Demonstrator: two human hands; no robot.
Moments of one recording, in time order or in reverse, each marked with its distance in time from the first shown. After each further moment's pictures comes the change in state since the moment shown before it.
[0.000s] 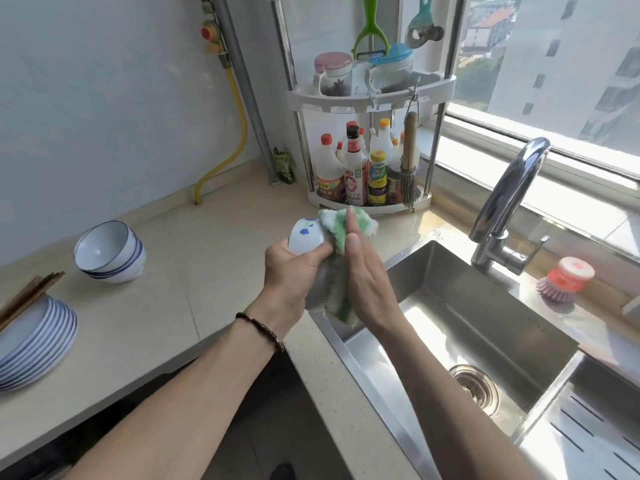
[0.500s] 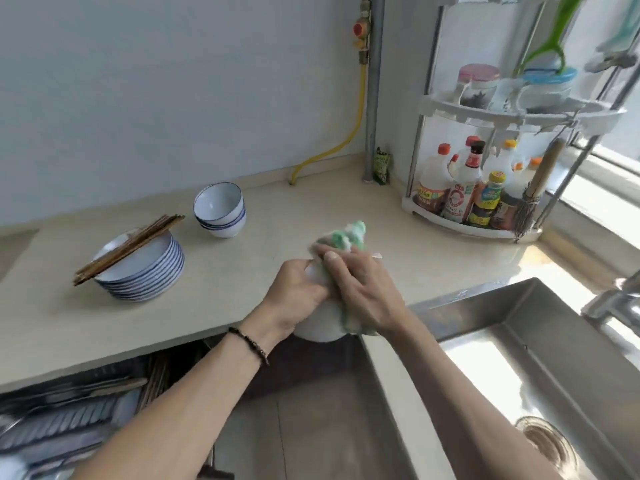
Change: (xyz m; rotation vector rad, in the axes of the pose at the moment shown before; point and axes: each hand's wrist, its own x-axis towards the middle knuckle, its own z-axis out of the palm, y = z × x) left_hand -0.024 -0.017 -0.180 0.167 -0.079 0.041; right_hand -0.008 -0.029 0.140 -0.289 -0.439 -0.167
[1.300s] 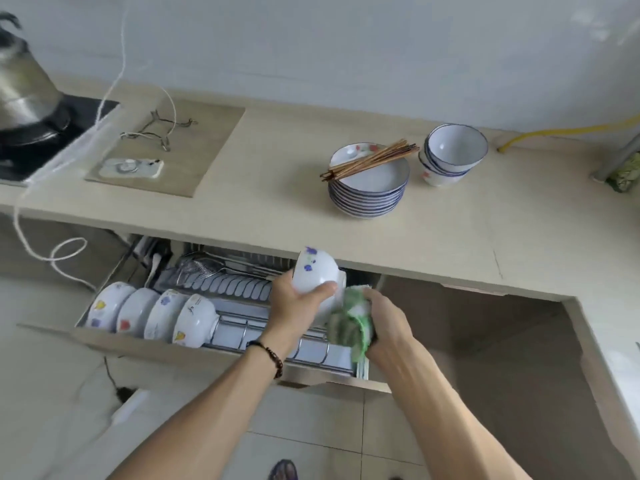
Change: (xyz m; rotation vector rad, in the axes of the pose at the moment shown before) left_hand -0.171 -0.208 -0.365 -0.276 0.689 -0.255; right_hand -0.036 -0.118 0.436 0.710 -0.069 1.118
